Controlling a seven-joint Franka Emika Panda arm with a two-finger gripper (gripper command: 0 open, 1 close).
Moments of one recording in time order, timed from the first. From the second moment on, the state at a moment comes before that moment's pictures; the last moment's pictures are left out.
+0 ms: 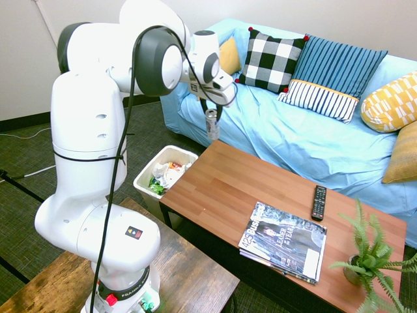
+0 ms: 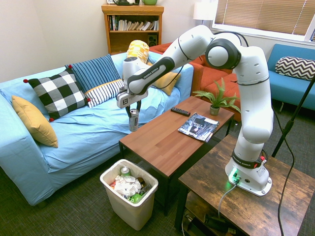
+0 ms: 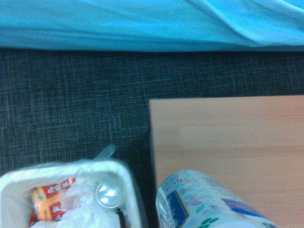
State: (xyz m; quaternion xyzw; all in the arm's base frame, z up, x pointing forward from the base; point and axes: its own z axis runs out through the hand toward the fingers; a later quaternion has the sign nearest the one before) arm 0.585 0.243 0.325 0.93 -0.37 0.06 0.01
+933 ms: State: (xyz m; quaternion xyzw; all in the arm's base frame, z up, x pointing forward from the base) arm 0.485 0.384 0.229 0.95 -0.29 0.04 0.09
